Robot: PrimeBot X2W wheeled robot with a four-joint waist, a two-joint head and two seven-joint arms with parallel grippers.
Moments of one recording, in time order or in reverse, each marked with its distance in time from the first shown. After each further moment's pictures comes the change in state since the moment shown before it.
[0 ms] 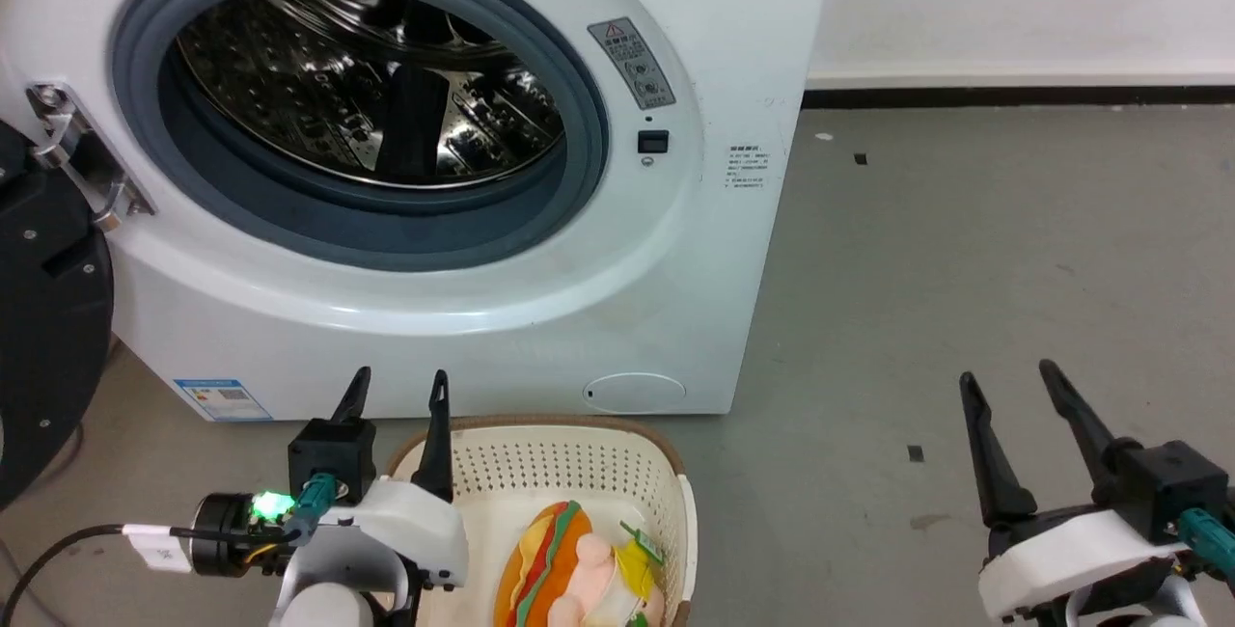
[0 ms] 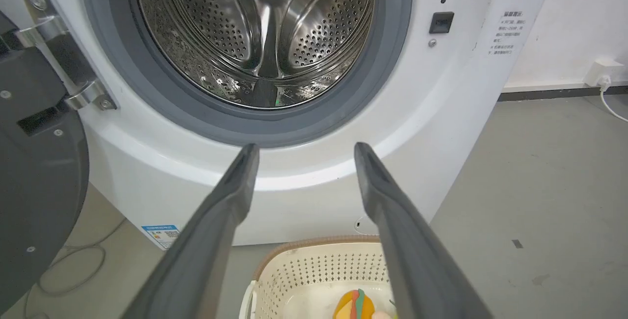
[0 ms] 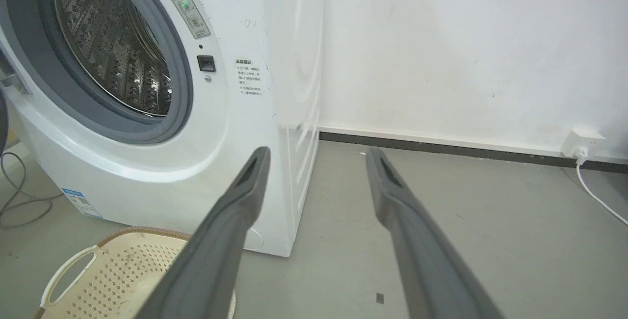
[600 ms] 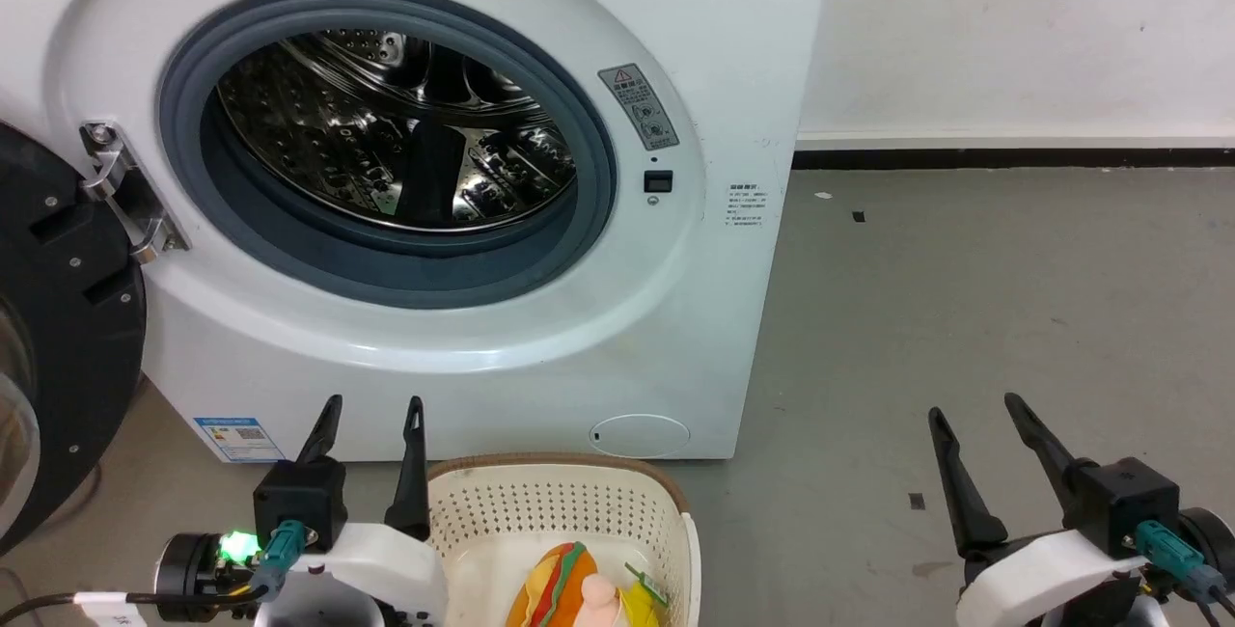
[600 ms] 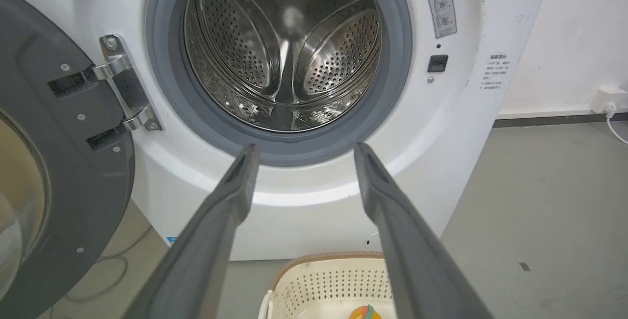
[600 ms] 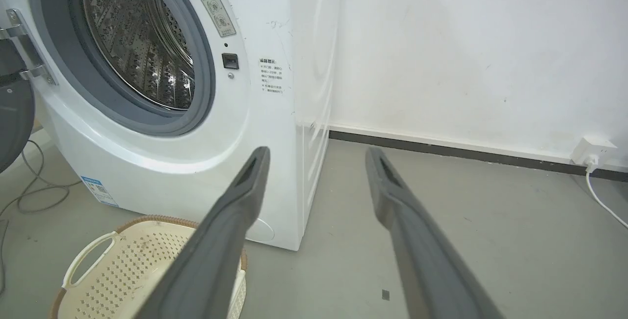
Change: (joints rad) left arm 0.113 0.000 0.030 -0.158 0.011 -0.005 0.038; right arm 0.022 0.000 0.040 0.021 -0.010 0.000 0.037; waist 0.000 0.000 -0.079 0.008
